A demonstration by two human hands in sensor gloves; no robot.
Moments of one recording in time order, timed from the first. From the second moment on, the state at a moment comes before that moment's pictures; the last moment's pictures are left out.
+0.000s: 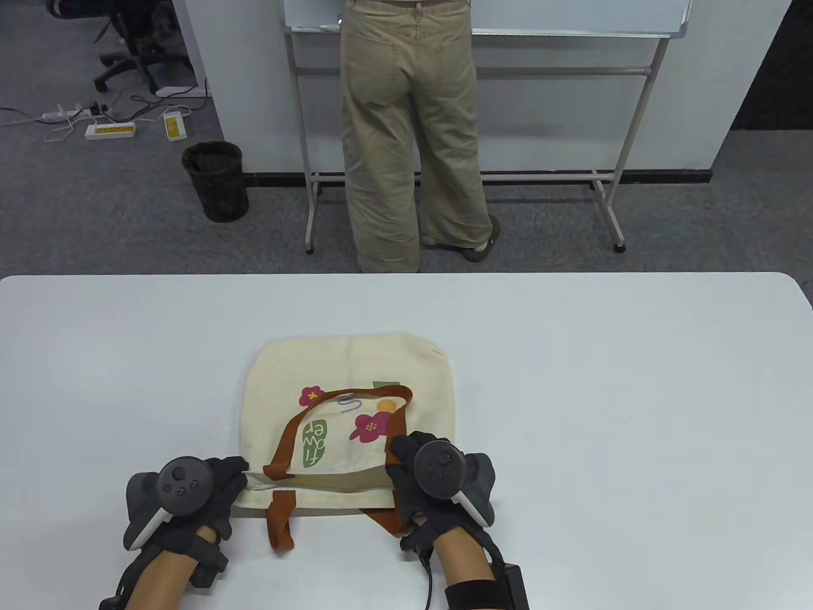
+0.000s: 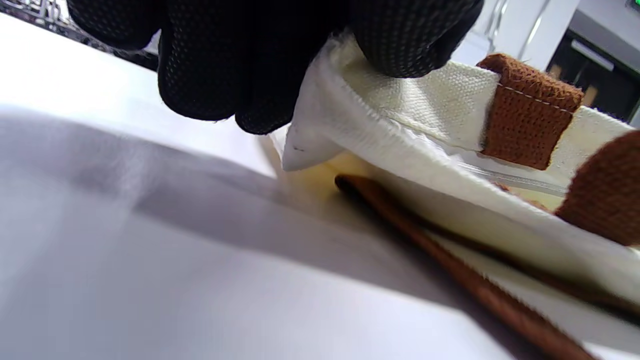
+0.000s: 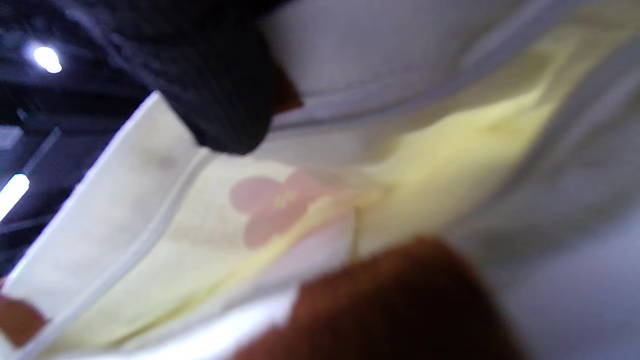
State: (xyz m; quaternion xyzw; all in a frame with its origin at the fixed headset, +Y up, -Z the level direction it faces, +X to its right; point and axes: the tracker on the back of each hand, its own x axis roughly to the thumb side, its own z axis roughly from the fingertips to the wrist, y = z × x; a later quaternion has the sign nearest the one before) left_hand -0.328 -0.749 -0.327 0.00 -0.05 0.17 0.98; right_hand 0.028 -0.752 -0.350 0.10 -0.02 0.95 0.29
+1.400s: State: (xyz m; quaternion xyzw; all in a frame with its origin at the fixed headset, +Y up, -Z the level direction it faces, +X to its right) left_hand -0.271 -0.702 -0.300 0.09 -0.16 0.15 0.97; right_hand 0.008 -0.713 -0.322 0.16 -0.08 0.96 0.22
